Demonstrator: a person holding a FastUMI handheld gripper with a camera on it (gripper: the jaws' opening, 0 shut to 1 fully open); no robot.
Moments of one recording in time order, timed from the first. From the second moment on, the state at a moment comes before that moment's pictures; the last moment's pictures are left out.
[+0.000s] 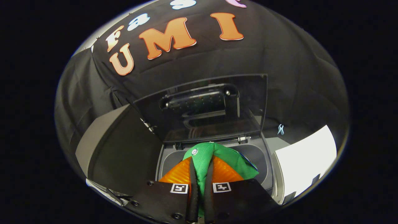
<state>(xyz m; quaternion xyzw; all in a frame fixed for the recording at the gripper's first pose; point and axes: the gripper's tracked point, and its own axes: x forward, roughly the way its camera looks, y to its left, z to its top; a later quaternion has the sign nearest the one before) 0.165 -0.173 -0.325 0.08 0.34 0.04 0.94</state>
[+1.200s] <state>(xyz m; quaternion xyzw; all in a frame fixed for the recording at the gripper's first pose) 0.169 -0.189 -0.467 0.05 0.46 -0.03 0.88</state>
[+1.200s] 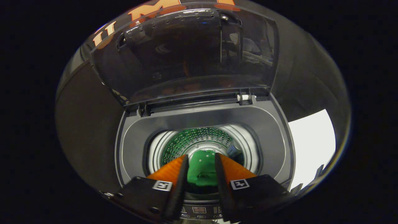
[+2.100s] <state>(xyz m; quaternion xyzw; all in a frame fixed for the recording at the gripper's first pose) 0.166 -0.195 -0.318 0.04 0.39 -0.06 0.92</state>
